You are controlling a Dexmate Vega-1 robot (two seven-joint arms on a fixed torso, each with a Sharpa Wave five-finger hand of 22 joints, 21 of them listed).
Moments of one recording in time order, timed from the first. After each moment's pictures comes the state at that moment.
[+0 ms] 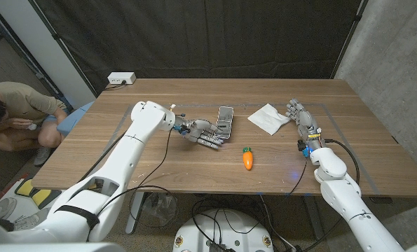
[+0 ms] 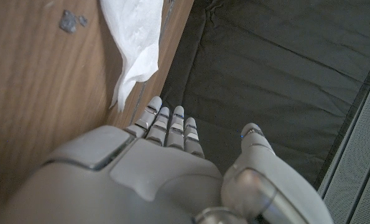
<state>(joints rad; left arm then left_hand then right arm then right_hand) 0.64 0.26 0.27 -1.53 0.16 1.00 -0.88 0.92 0.10 0.44 -0.12 0.18 0.96 0.06 0.30 0.20 1.04 -0.06 0.23 0.19 1.17 -0.19 0.22 0.17 1.19 -0.07 0.26 0.17 -1.17 -0.35 -0.03 -1.53 0.32 0.28 0.02 0.28 0.09 0.33 -0.08 0.17 0.10 0.06 0.19 0.17 0.19 0.07 0.21 0.18 0.08 0.05 0.19 0.17 -0.07 -0.02 0.75 0.17</state>
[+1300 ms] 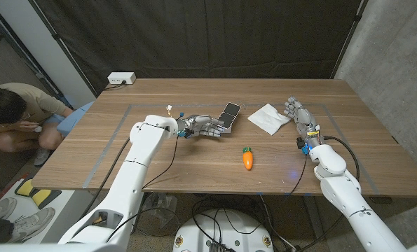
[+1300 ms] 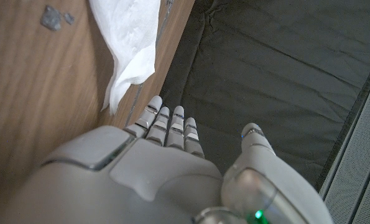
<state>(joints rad) 0.86 0.13 0.13 -1.71 0.11 0.69 -0.62 0.96 0.08 0.52 -0.13 0.22 1.08 -0.01 0.44 0.35 1.21 -0.10 0.28 0.32 1.38 -0.23 0.30 0.30 1.26 -0.18 0.29 0.20 -1.15 -0.36 -0.04 -1.54 0.32 0.26 0.02 0.28 0.09 0.33 -0.08 0.17 0.10 0.06 0.19 0.17 0.20 0.06 0.21 0.18 0.08 0.05 0.19 0.17 -0.06 -0.02 0.73 0.17</state>
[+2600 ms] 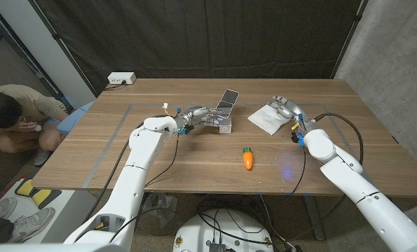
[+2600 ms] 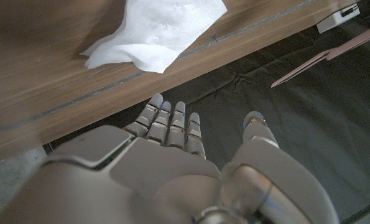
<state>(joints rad) 0.88 0.10 0.08 -1.66 0.04 0.50 -0.54 0.98 0.07 0.53 -0.12 0.25 1.07 -0.01 0.44 0.42 1.20 -0.10 0.31 0.41 1.38 -0.22 0.32 0.36 1.26 -0.19 0.33 0.21 -1.09 -0.56 -0.21 -1.77 -0.29 -0.11 -0.07 0.38 0.10 0.32 -0.14 0.17 0.17 -0.02 0.19 0.18 0.22 0.05 0.21 0.19 0.15 0.05 0.19 0.18 -0.04 0.01 0.68 0.18</state>
